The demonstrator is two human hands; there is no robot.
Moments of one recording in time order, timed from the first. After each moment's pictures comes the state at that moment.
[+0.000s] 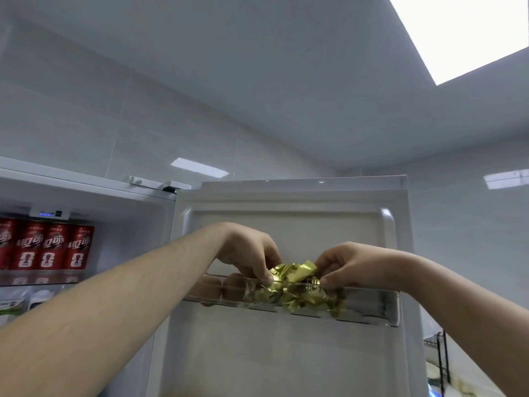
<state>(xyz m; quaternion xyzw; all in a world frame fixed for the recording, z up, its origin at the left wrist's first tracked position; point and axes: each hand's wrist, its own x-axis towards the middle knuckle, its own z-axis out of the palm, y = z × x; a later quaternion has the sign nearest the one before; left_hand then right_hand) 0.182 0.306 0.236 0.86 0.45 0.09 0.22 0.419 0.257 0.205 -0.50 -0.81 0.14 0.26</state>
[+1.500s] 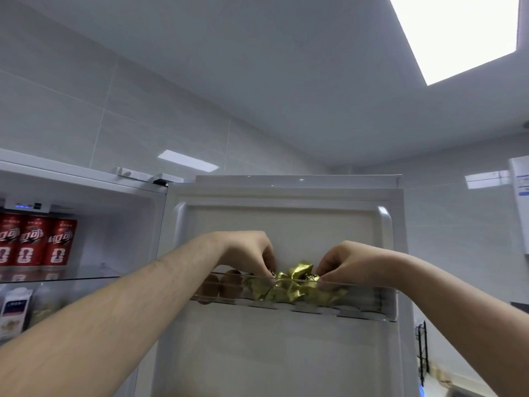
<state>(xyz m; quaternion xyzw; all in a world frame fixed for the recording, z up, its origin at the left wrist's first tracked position) 0.183 0.313 0.219 0.89 0.44 0.15 0.01 0.411 0.260 0.204 -0.60 -0.77 0.01 0.22</state>
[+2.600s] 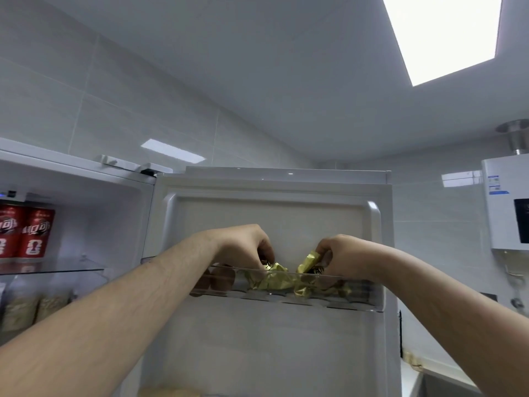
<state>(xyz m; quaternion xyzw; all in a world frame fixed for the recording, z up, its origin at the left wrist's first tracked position) 0.184 0.316 0.210 0.90 0.39 0.18 0.00 0.400 0.253 0.201 -0.66 -0.71 -0.07 0.22</state>
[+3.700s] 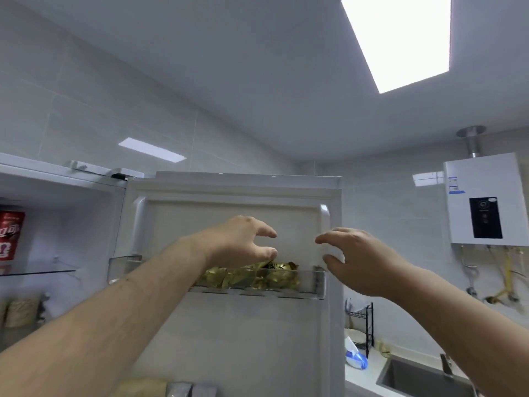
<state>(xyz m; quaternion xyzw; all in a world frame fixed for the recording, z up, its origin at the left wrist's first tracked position) 0.229 0.232 0.213 0.89 0.37 0.27 -0.07 0.466 0.166 0.188 -0.58 -0.72 -0.27 0.26</state>
